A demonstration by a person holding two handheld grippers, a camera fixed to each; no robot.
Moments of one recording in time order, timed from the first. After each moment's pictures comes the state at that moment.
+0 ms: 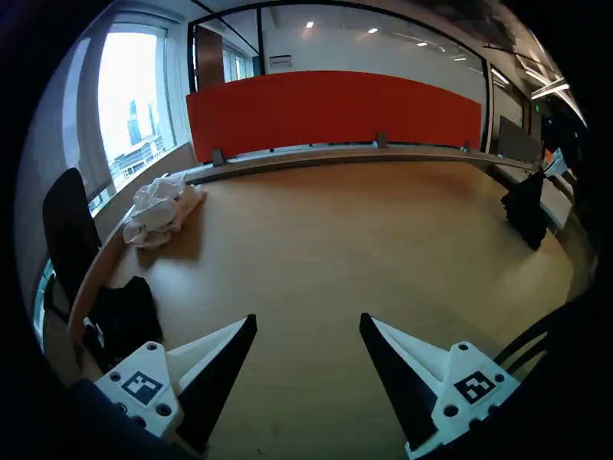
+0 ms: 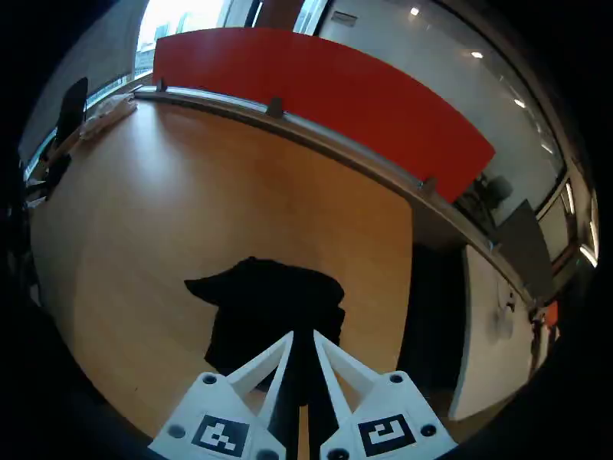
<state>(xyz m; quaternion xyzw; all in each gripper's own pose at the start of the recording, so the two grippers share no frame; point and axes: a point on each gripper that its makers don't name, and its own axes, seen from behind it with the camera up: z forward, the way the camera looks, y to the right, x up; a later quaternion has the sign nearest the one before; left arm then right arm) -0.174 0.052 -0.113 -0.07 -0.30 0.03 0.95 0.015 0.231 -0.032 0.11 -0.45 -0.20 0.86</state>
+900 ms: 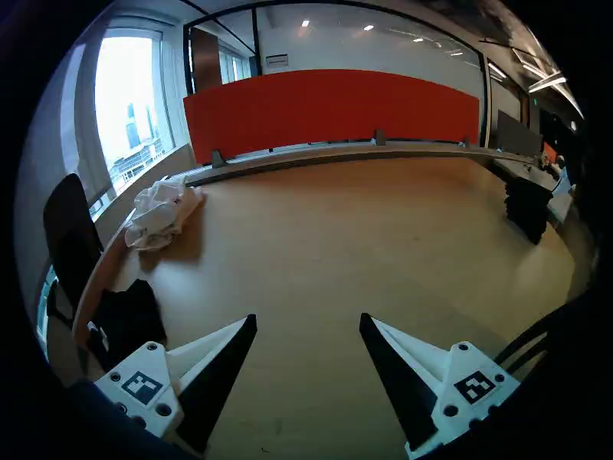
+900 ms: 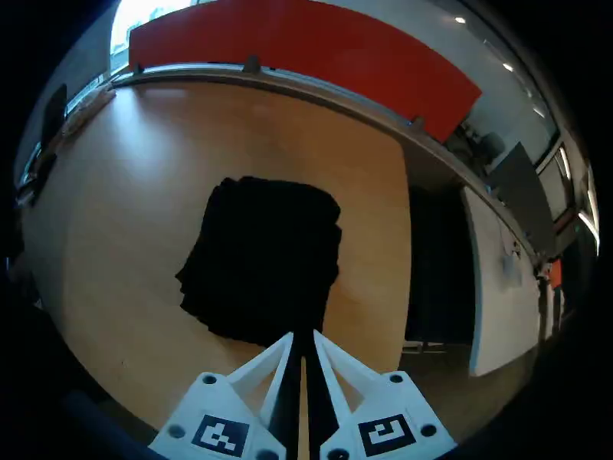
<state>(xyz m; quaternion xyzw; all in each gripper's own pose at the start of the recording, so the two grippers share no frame) -0.171 0.050 -0.115 -0.07 -0.30 0.05 0.95 -0.041 0.273 -0.090 0.07 -0.51 -0.17 0.84</state>
